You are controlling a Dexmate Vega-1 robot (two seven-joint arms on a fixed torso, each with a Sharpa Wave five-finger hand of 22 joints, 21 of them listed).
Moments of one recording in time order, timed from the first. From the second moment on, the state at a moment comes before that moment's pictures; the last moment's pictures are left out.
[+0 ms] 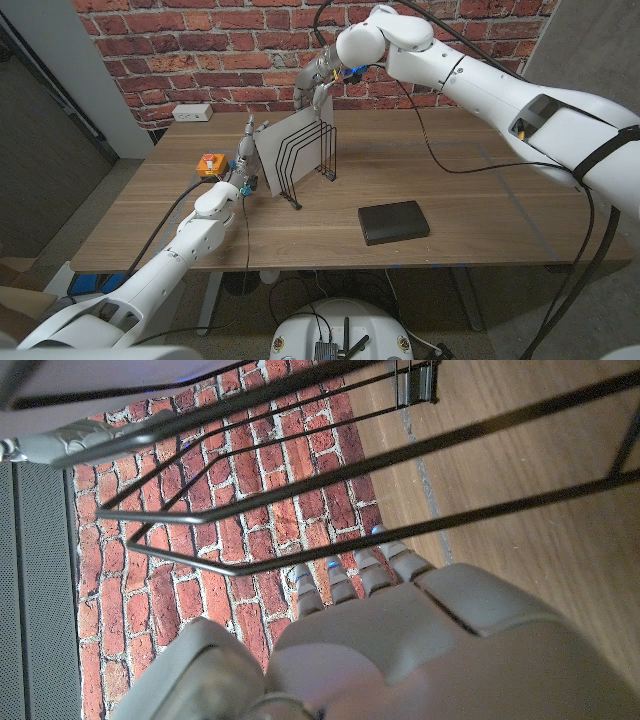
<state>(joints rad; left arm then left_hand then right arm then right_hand) 0.84 0.51 0.37 -1.30 -0.65 -0.29 -0.03 0.01 0.02 -0.01 0.11 0.33 0.10 -0.21 0.19 0.19 0.06 -0.12 0.21 0.19 0.13 -0.04 0.18 0.18 0.14 0.01 0.21 0.19 0.15 -0.39 -1.07 -1.44 -0.67 0.16 0.82 0.95 -0.04 0.39 -0.17 0.21 0.53 -0.20 0.33 0.19 0.63 -0.21 0.25 0.21 0.57 -0.05 0.42 0.26 0.53 -0.05 0.21 0.17</state>
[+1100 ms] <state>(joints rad) 0.84 0.51 0.37 -1.30 -0.65 -0.29 -0.03 0.01 0.02 -0.01 0.11 0.33 0.10 -0.21 0.19 0.19 0.06 -0.12 0.21 0.19 0.13 -0.04 0.18 0.18 0.14 0.01 0.21 0.19 0.08 -0.41 -1.04 -1.46 -0.76 0.21 0.66 1.07 -0.02 0.28 -0.15 0.26 0.73 -0.20 0.50 0.23 0.91 -0.21 0.24 0.30 0.85 -0.11 0.38 0.31 0.62 -0.06 0.21 0.17</state>
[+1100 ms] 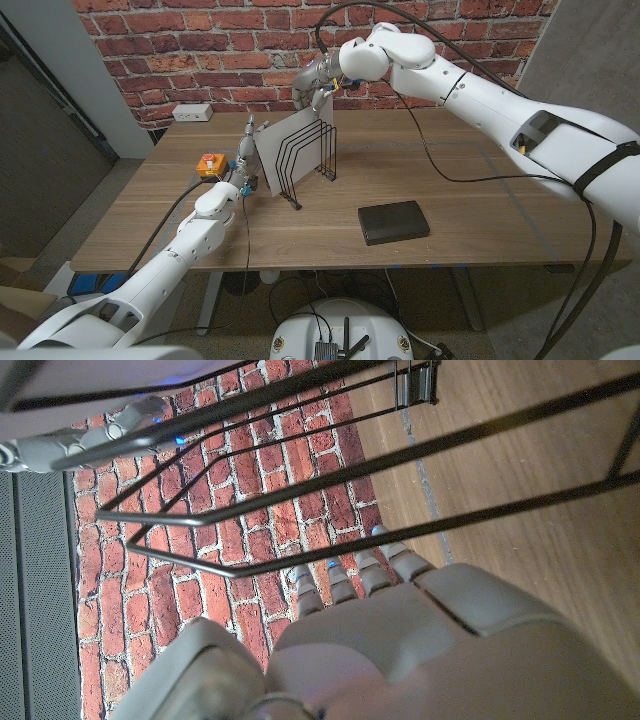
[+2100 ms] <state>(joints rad) 0.84 0.51 0.37 -1.30 -0.65 -0.29 -0.03 0.01 0.02 -0.01 0.11 0.33 0.10 -0.21 0.19 0.19 0.06 -0.12 0.21 0.19 0.13 -0.04 0.18 0.18 0.14 0.01 0.21 0.19 0.09 -0.40 -1.04 -1.40 -0.75 0.27 0.61 1.10 0.06 0.21 -0.14 0.22 0.85 -0.20 0.61 0.21 1.06 -0.21 0.22 0.35 1.00 -0.15 0.34 0.42 0.68 -0.06 0.22 0.18</state>
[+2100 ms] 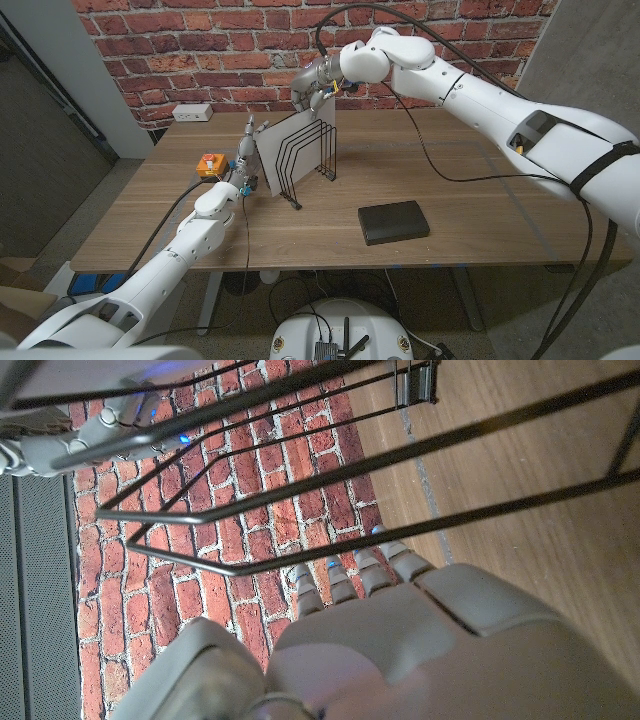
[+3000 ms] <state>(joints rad) 0.84 0.51 0.37 -1.30 -0.65 -0.29 -0.03 0.01 0.02 -0.01 0.11 0.33 0.10 -0.21 0.19 0.19 0.06 -0.12 0.21 0.19 0.13 -0.04 0.18 0.18 0.14 0.01 0.21 0.19 0.10 -0.39 -1.03 -1.40 -0.71 0.27 0.65 1.06 0.13 0.21 -0.14 0.19 0.91 -0.20 0.60 0.18 1.10 -0.21 0.23 0.39 1.05 -0.18 0.29 0.44 0.68 -0.07 0.24 0.19</state>
